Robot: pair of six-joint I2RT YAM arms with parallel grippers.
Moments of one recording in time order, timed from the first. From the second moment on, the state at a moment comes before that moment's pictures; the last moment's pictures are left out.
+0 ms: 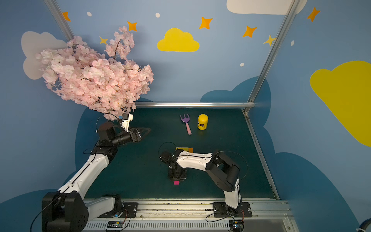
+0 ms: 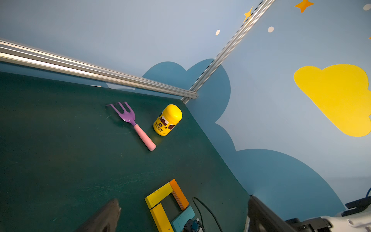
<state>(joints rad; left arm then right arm) -0.01 1.18 0.79 0.13 0.89 -0.48 1.09 1.90 1.25 -0.89 -0.16 1.03</state>
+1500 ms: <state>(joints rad) -0.32 1.66 0.59 0.61 1.12 -0.68 0.41 1.44 0.77 -0.32 -0.52 0.76</state>
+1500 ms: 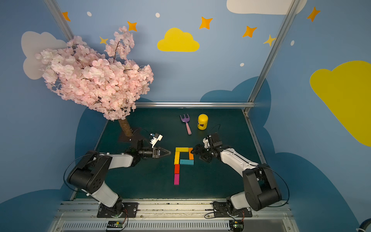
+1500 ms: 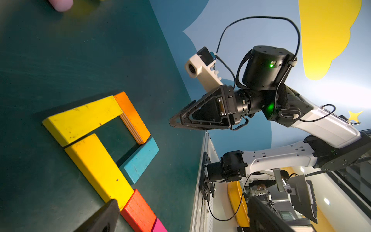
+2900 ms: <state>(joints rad) -0.38 1.66 0.61 0.28 1.03 -0.43 0.40 1.58 0.68 -0.08 -0.62 0.79</state>
